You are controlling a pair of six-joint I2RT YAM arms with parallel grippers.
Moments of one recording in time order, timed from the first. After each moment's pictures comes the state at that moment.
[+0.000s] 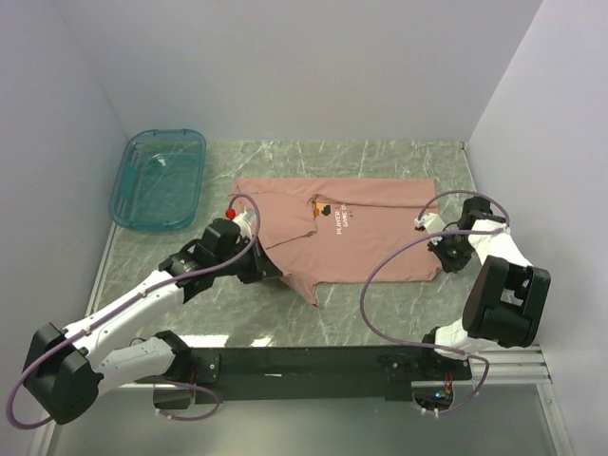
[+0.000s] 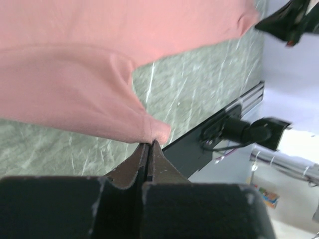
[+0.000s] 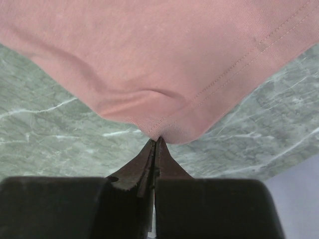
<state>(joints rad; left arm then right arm) -0.66 1.03 0.68 -0.31 0.29 -0.88 -0.32 1.46 0.90 -0.83 -0.19 -1.10</state>
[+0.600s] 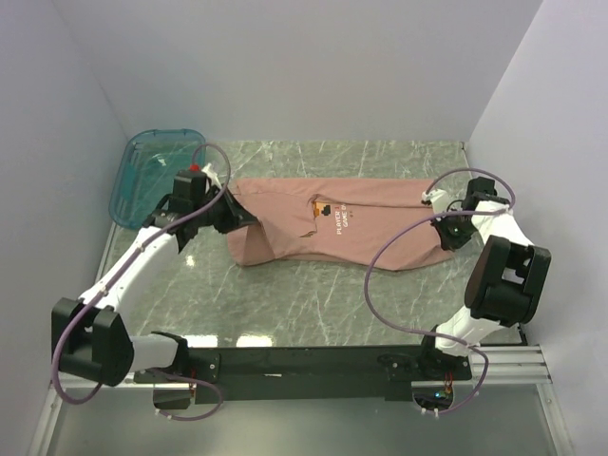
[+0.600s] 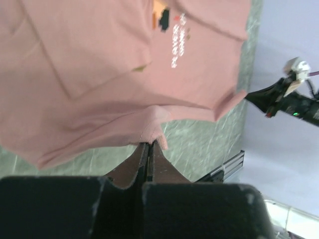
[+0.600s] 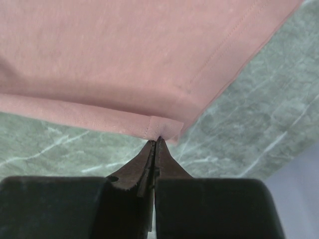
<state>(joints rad) -0.28 1.25 0.96 -0.37 0.39 -0.77 -0.32 1.61 1.09 -0.78 -0.26 -0.95</state>
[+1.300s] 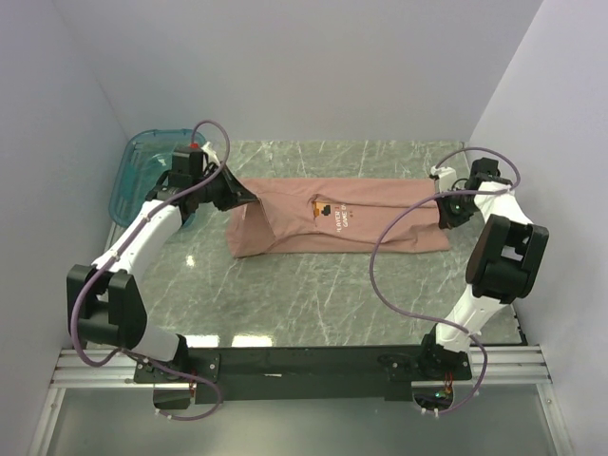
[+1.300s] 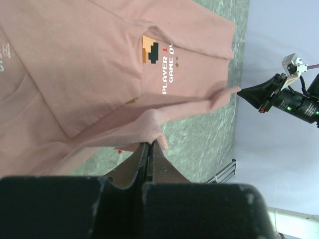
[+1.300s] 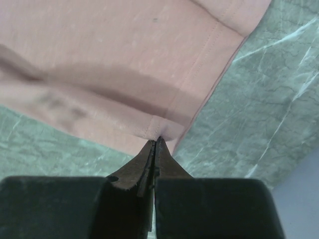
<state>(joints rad) -0.20 1.45 1.16 -0.34 0.48 -0.73 -0.32 1.79 1.32 -0.76 -0.34 -0.77</state>
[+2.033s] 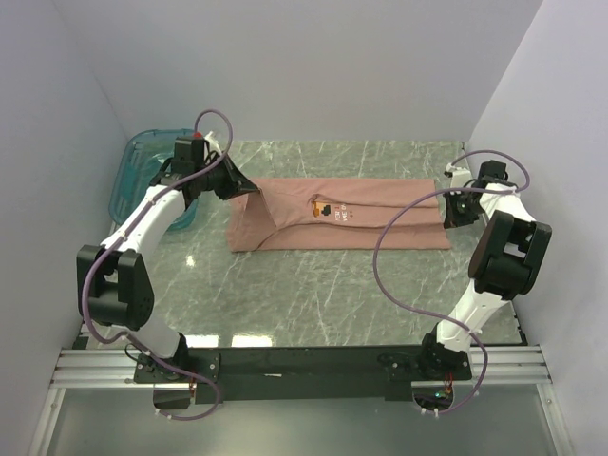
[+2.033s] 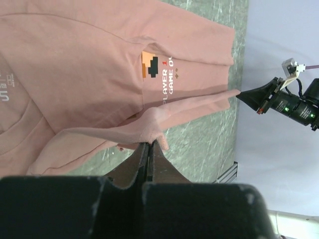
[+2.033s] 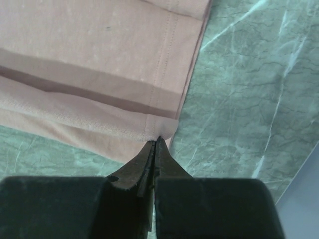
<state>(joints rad) -0.17 1.58 1.29 -0.35 0.52 -0.69 -0.38 1.84 1.32 -0.68 -0.33 -0.55</state>
